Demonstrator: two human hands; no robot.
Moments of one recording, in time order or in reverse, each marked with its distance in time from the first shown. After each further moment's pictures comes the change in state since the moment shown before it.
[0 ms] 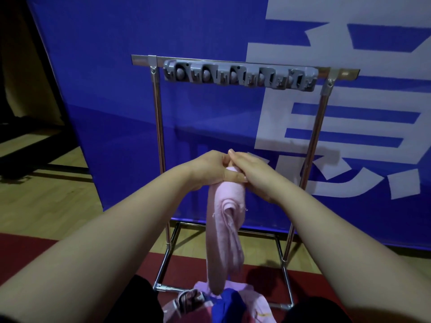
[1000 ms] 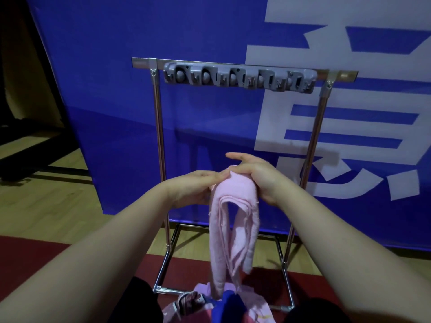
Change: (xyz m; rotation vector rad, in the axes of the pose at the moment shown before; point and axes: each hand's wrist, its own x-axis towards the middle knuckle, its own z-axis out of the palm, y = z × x) left_hand -0.021 -0.043 -0.005 -0.359 -0.214 -0.101; right_hand -0.005 0.001 -0.008 0.185 -0.038 0.025
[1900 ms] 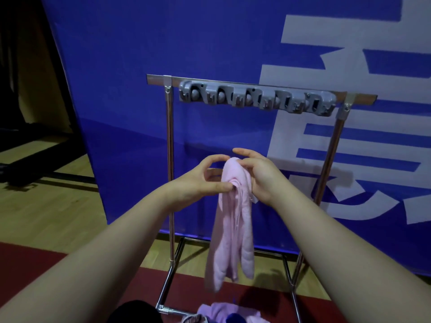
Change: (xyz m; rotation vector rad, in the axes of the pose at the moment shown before) left_hand -0.010 0.035 -0.043 0.002 0.135 0.262; right_hand 0.058 -0.037 0.023 0.314 0.108 0.006
